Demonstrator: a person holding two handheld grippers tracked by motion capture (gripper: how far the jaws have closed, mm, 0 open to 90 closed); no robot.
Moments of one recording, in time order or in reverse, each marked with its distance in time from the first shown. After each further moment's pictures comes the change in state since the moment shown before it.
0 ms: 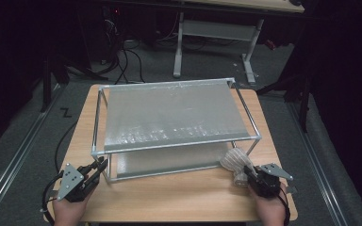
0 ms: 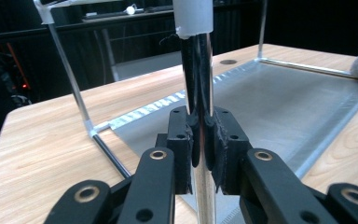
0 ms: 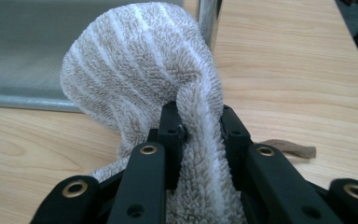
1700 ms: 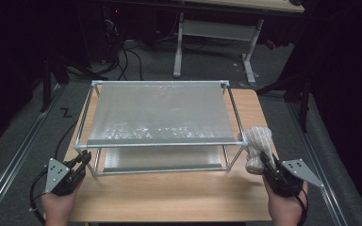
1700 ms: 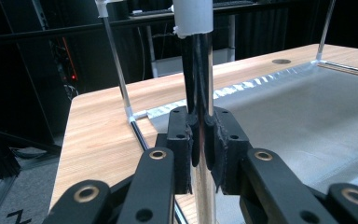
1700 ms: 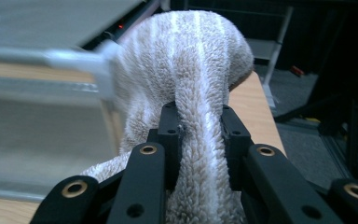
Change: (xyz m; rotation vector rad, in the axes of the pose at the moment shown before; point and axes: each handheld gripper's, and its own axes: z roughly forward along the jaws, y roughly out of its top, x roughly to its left) left arm 0.034 -0.010 -0.006 -0.005 0.148 -0.028; right arm 0.007 0.054 -0.074 -0.281 -0.085 0.005
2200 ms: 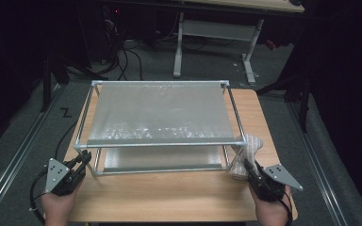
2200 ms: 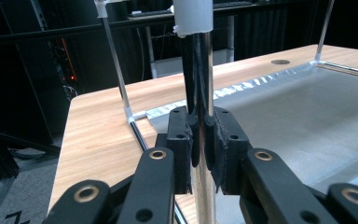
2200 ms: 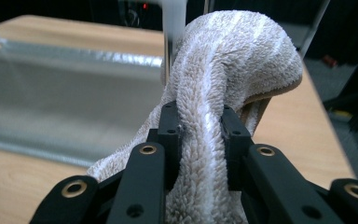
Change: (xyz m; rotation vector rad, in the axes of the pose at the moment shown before) left arm 0.001 0.000 0.000 0.002 -0.007 0.003; right arm 0.026 -0.030 0.014 0.076 0.089 -0.033
